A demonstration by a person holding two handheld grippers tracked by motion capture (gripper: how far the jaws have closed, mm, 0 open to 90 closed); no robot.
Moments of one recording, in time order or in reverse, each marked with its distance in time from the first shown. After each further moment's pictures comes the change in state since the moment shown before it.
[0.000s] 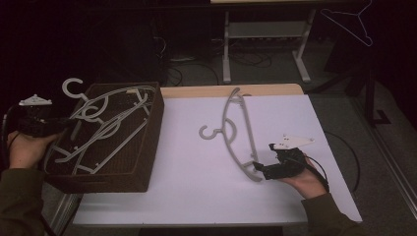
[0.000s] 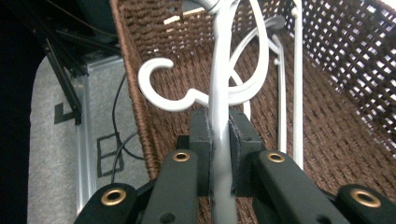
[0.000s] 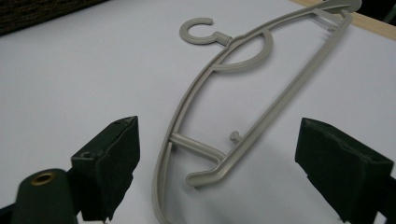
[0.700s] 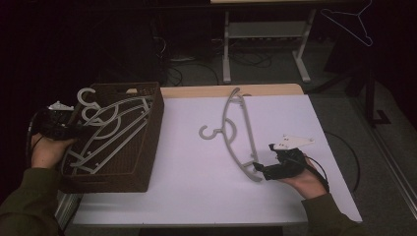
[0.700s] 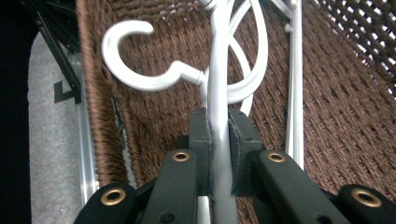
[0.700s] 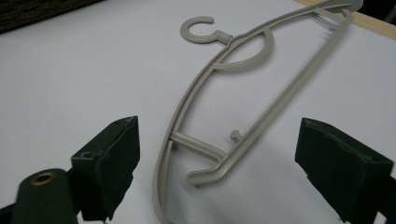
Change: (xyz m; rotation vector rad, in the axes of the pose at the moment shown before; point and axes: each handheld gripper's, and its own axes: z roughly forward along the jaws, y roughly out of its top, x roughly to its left) left arm -0.017 -0.009 0.041 0.114 0.024 0.014; right arm 0.001 -0.001 0.000 0.005 0.002 -0.002
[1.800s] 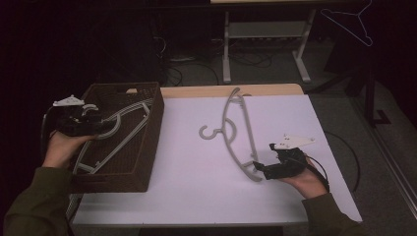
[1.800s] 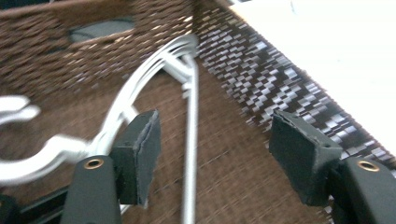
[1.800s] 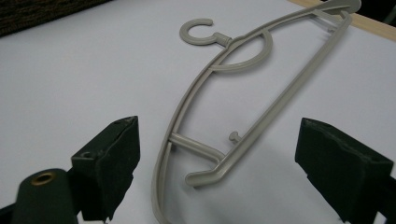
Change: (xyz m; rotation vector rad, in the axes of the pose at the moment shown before) left arm -0.046 0.028 -0.007 -0.219 -0.275 -0.007; right arm -0.002 0.000 -0.001 -0.009 0.001 0.005
